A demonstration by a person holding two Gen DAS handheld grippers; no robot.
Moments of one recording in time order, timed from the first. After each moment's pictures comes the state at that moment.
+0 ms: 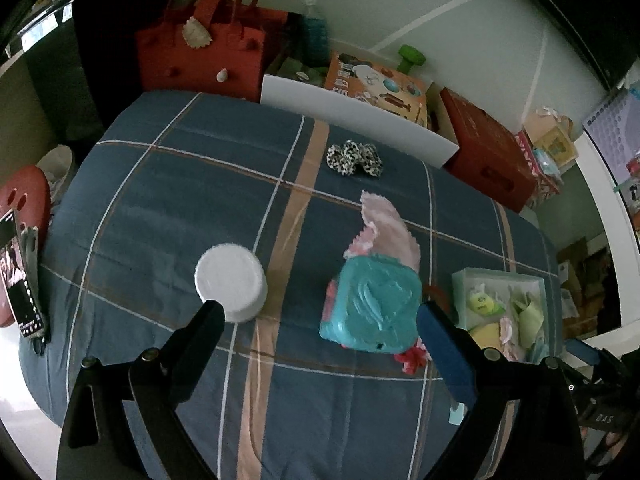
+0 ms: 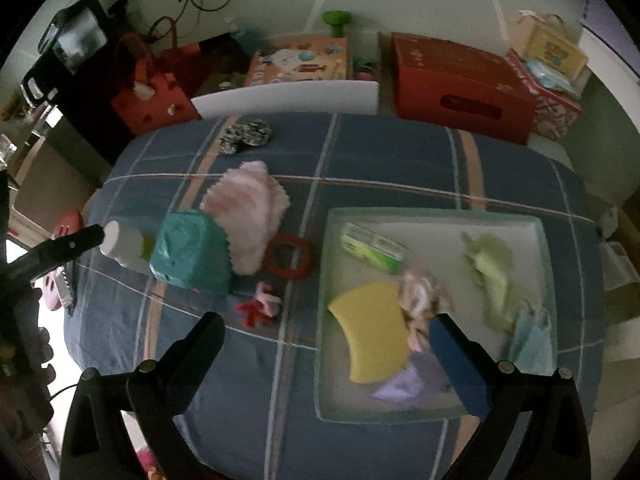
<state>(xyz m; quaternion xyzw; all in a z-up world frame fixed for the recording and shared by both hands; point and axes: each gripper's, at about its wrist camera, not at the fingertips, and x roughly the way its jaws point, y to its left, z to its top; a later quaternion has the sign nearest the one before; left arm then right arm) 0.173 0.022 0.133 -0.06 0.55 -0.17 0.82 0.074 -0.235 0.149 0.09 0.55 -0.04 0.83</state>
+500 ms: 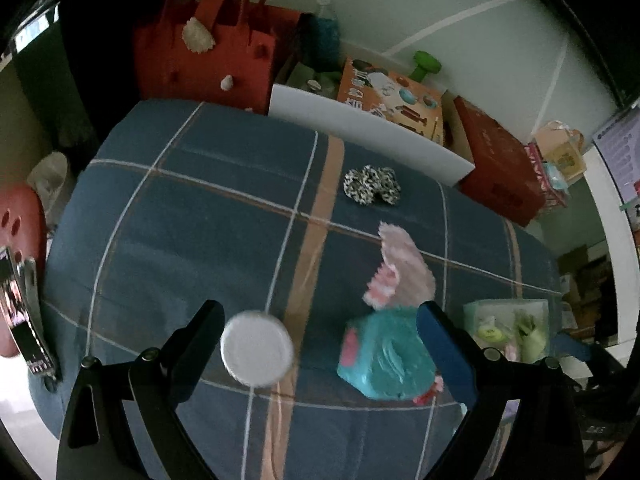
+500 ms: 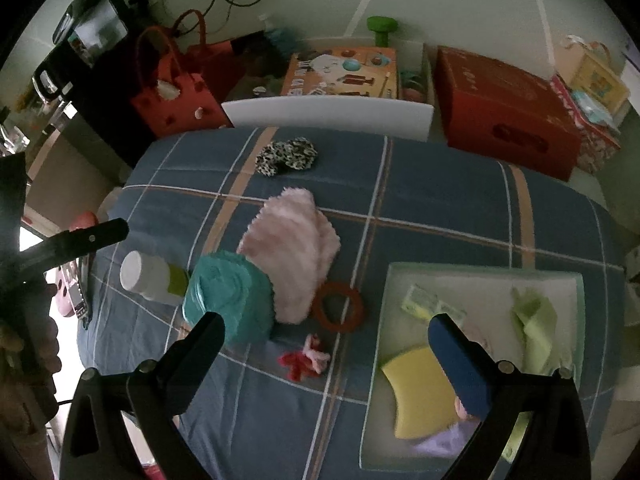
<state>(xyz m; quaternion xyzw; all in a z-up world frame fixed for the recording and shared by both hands) 0.233 0.032 0.134 -0.06 0.56 -0.16 0.81 0.145 -0.201 0.150 0.08 0.55 0.00 0.83</state>
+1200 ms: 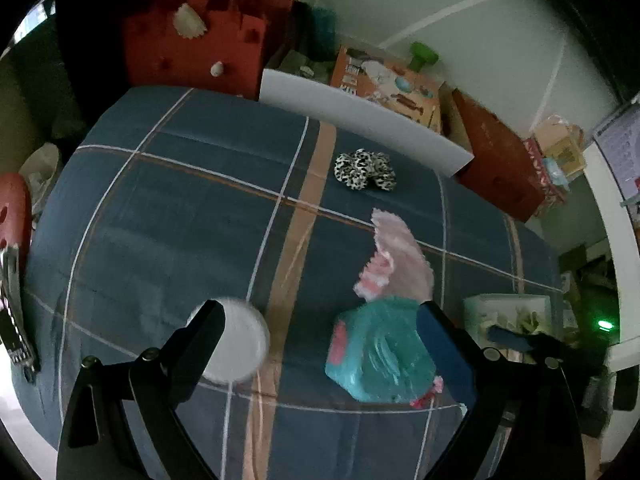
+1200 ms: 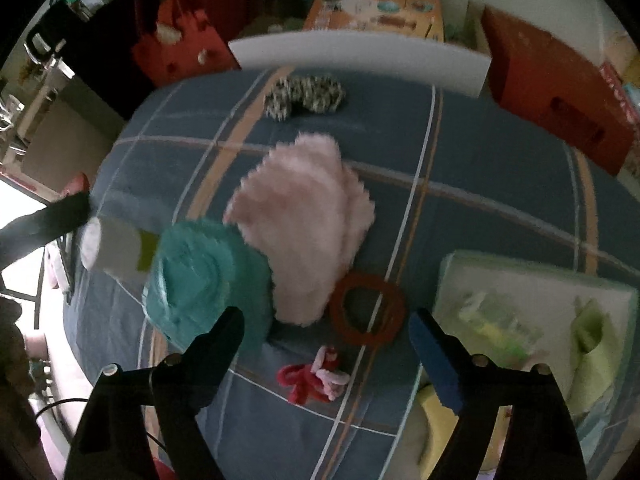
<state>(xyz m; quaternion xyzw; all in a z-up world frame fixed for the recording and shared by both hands) 0.210 0.019 0.113 -0.08 0.56 -0.17 0.81 0.177 -0.181 0.061 0.07 0.61 0.05 0.79</state>
